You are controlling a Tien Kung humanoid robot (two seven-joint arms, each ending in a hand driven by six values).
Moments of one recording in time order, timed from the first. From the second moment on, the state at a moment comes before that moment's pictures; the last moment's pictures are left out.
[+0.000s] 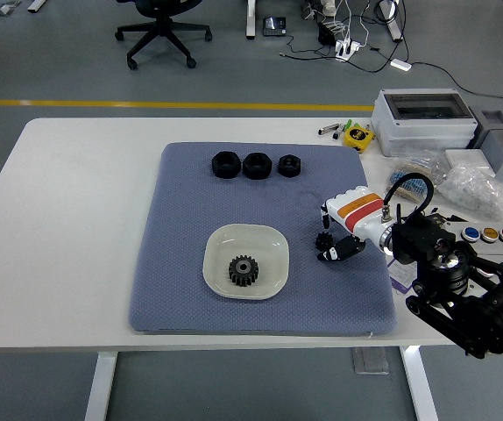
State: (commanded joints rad) left arm 0.01 0.05 -0.73 -0.18 1.02 0.20 0.20; right arm 0.82 -0.23 0.41 0.90 -2.10 -0.16 -0.11
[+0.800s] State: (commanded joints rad) left arm 0.01 0.05 -0.73 -0.18 1.01 0.20 0.20; right arm 0.83 -0.23 0.40 0.88 -2.06 -0.12 -0.05
